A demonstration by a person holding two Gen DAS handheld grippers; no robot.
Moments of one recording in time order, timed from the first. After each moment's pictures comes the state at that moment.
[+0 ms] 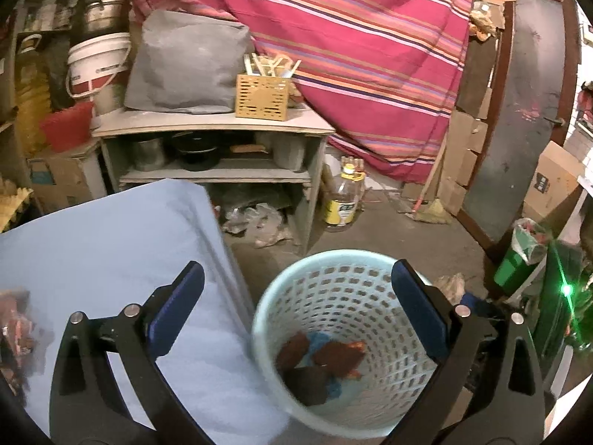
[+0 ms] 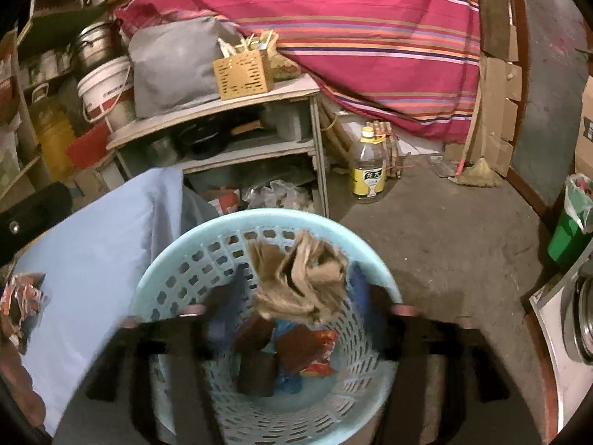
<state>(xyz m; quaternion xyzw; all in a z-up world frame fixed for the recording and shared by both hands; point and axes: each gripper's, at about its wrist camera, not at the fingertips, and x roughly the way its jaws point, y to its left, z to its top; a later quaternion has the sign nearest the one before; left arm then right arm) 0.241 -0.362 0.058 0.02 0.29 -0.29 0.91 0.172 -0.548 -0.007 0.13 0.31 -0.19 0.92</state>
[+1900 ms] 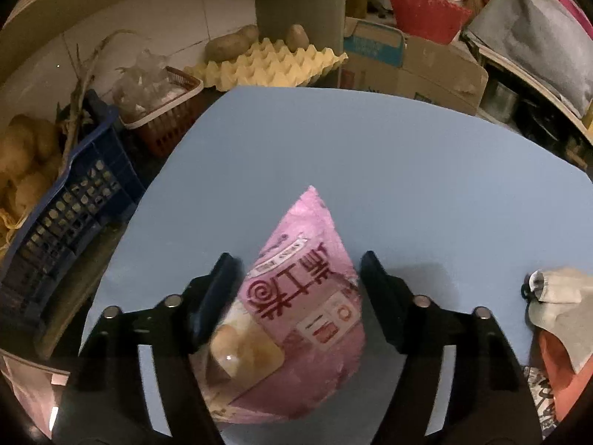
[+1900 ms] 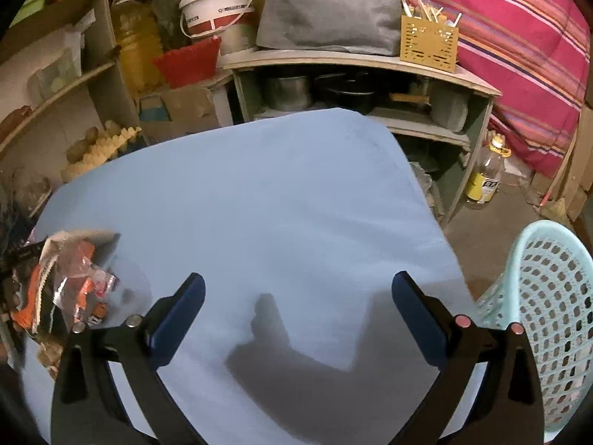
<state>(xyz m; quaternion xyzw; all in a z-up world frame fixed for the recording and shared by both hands) 0.447 0.185 -0.067 -0.04 0.44 0.11 0.89 0.331 -0.268 -0.031 0.07 0.38 -0.06 0.92</state>
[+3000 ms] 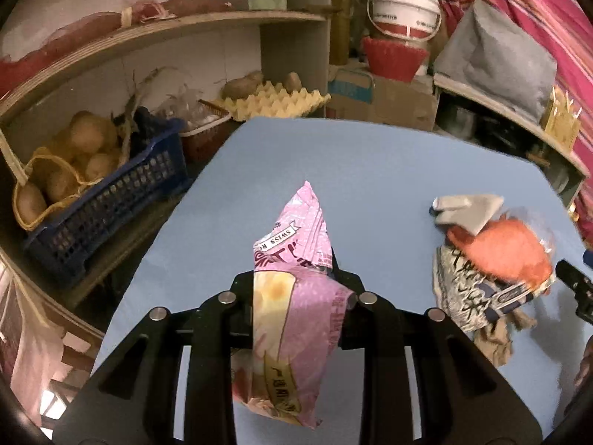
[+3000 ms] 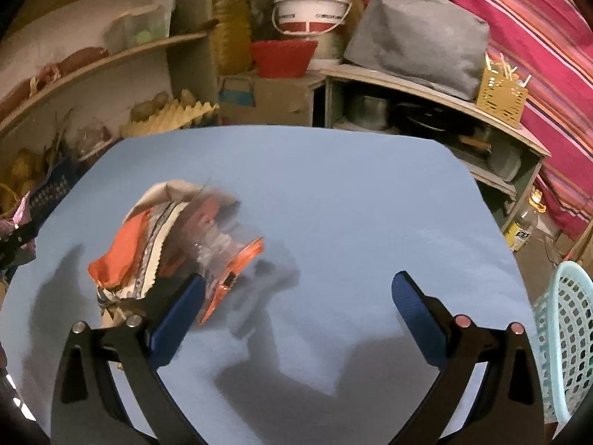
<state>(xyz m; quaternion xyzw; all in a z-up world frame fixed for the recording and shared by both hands) 0.294 0.152 -0.011 -0.03 0.37 0.10 0.92 0.303 -0.143 -0.022 -0.02 0.36 0.03 0.93</state>
